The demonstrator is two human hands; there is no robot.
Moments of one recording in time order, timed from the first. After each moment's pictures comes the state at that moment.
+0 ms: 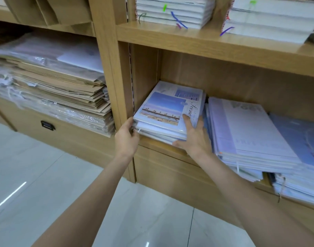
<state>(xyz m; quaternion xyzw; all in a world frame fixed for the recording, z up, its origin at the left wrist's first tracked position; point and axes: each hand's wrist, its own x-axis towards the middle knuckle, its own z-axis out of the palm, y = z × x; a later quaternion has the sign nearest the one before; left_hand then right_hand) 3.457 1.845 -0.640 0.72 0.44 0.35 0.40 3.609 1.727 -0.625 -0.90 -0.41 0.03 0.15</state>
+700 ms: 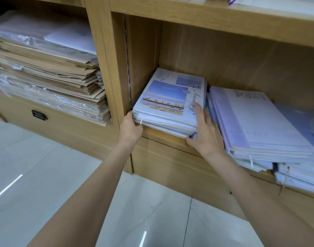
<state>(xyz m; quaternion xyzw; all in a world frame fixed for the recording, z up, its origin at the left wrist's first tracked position) 3.477 1.849 -0.655 0.72 0.48 0.25 0.44 3.619 1.698 -0.646 -0.90 -0.41 -0.02 0.17</state>
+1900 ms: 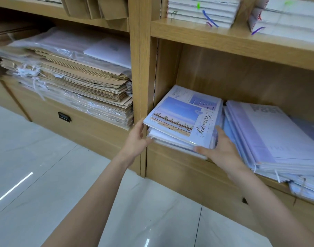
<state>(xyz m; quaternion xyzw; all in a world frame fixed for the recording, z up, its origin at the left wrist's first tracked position) 3.402 1.847 -0.642 0.68 0.32 0.27 0.60 3.562 1.681 -0.603 -0.83 -0.31 0.21 0.40</state>
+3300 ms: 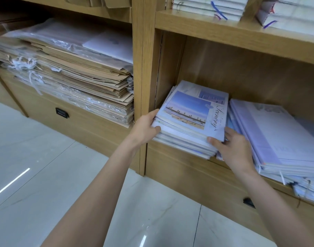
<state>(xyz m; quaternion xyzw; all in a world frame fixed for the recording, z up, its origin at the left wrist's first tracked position) 3.429 1.865 -0.625 0.79 0.30 0.20 0.50 3.580 1.680 -0.616 -0.84 -0.32 0.09 0.43</state>
